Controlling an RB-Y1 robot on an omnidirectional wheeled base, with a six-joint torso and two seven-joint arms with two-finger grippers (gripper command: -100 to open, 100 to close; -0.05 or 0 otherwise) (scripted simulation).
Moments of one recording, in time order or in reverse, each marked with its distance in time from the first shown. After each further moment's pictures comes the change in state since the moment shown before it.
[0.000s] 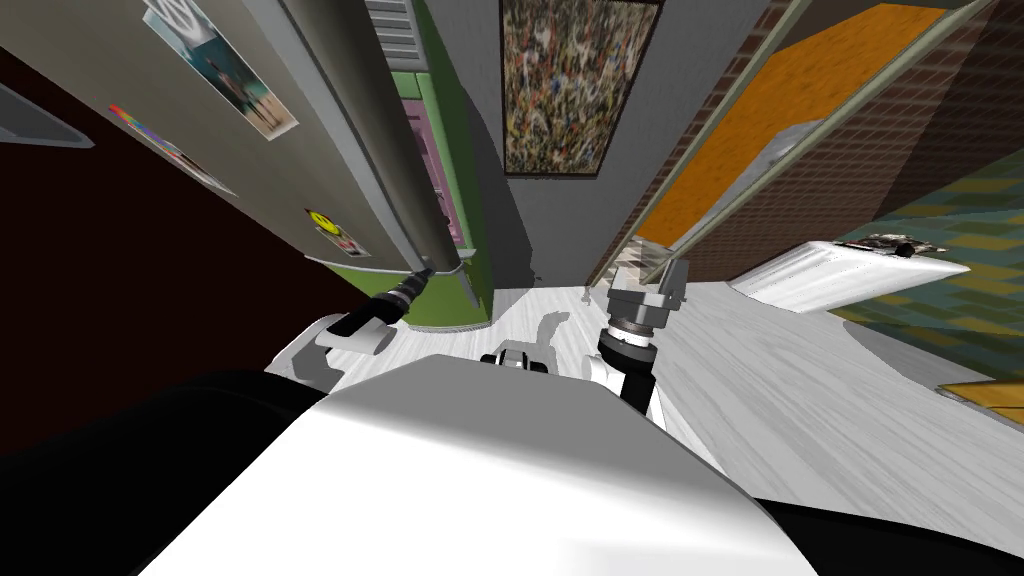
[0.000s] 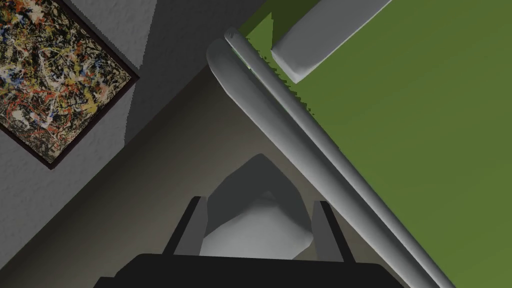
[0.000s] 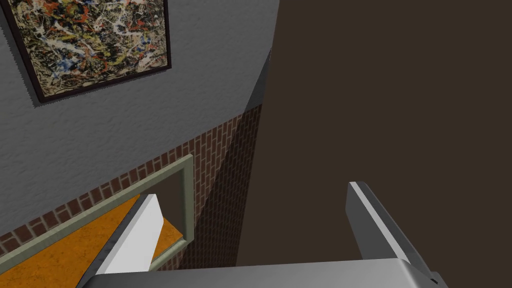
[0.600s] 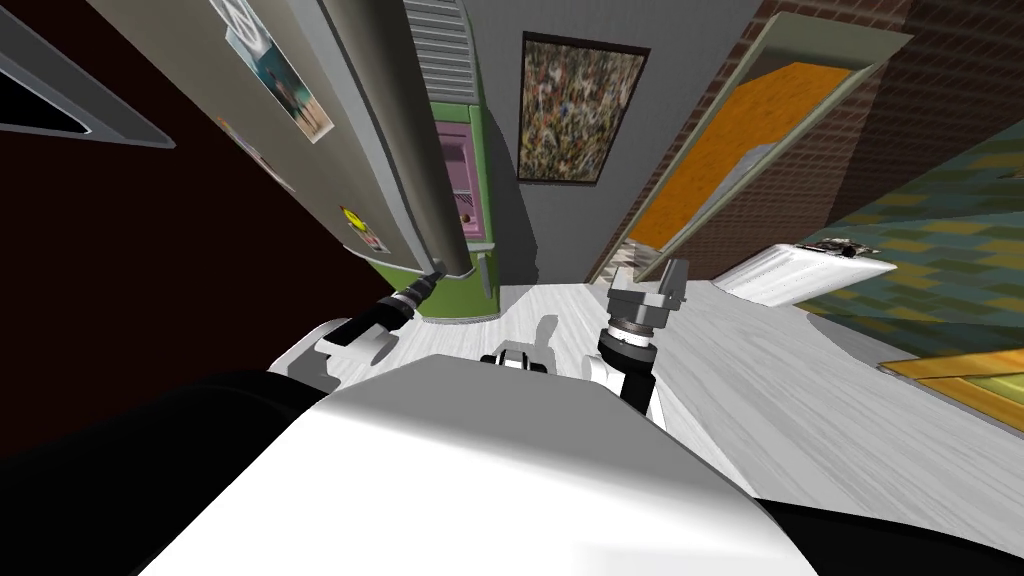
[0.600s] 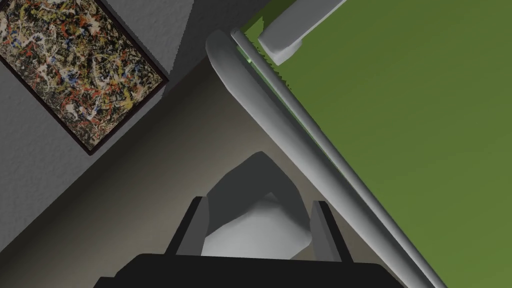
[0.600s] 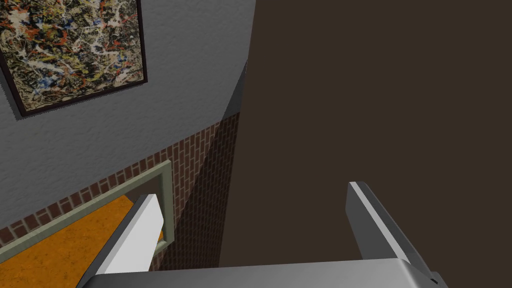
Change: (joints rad) left arm 0.059 0.018 -0.057 -0.087 0.023 -0.034 -0.022; right arm 0.000 0.000 0.000 0.000 0.000 0.000 0.000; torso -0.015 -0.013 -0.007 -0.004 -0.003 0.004
